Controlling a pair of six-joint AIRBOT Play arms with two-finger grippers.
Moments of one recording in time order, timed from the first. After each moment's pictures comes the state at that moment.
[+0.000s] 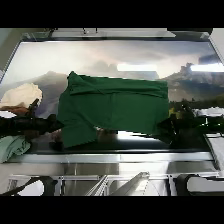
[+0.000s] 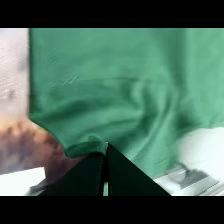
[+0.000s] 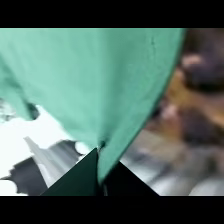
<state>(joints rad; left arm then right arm) 0.37 -1.27 0.64 0.78 -1.12 -1.08 -0.46 -1.53 0.66 -0.50 1.32 0.82</state>
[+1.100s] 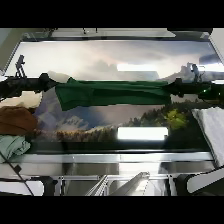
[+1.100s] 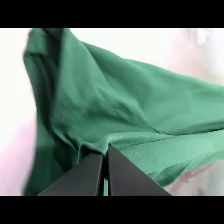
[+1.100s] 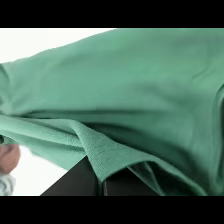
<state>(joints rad) 0.27 -1.63 1.29 0.60 -0.98 -1.01 -0.37 -1.84 1.33 -0.42 1.16 0.89</state>
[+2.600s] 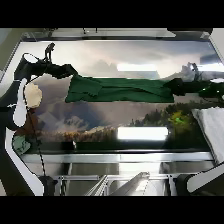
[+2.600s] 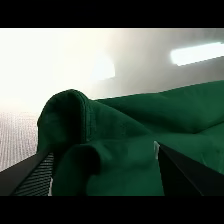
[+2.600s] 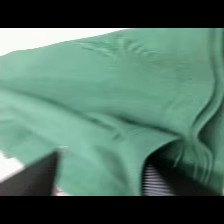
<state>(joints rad) 0.10 -2.16 2.07 0.84 -1.14 -1.13 -0.40 -1.90 1.44 -0.47 1.17 0.86</state>
